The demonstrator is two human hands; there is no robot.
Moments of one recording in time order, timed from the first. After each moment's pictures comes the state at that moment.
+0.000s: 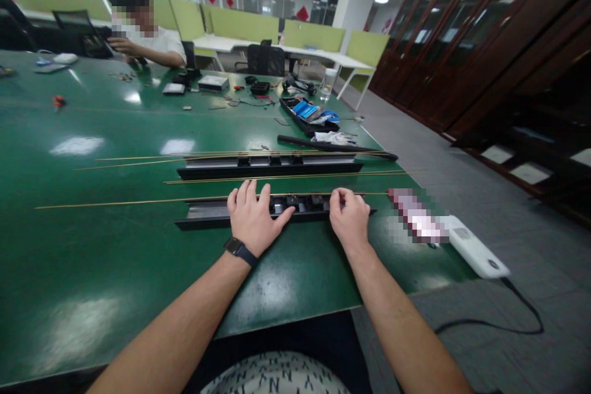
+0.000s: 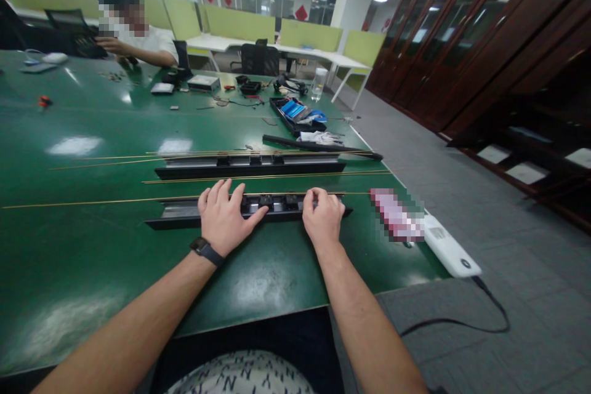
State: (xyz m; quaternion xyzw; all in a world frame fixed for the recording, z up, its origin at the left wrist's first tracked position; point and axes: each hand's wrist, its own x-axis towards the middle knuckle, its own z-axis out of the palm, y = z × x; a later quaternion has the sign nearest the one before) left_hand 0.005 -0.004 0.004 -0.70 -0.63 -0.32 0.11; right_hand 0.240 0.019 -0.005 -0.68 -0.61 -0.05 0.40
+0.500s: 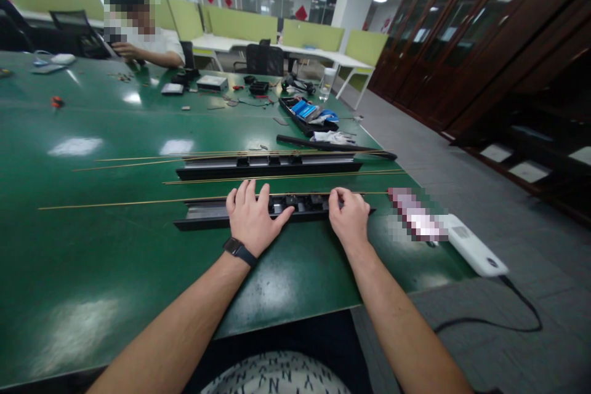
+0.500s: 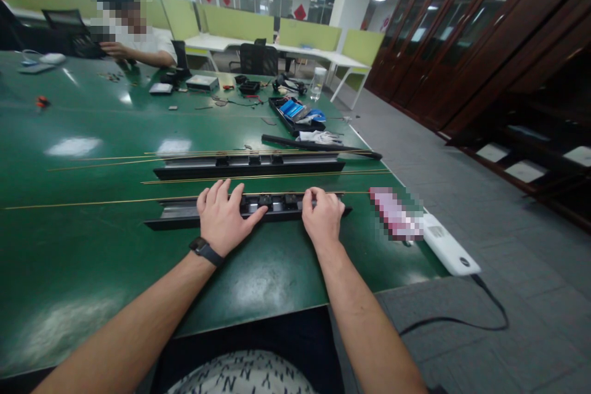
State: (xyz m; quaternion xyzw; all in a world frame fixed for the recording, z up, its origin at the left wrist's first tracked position) left_hand 0.005 -0.005 0.005 -0.70 -0.63 -0.31 0.13; right_hand 0.241 0.019 -0.005 -0.67 -0.62 -0.06 0.39
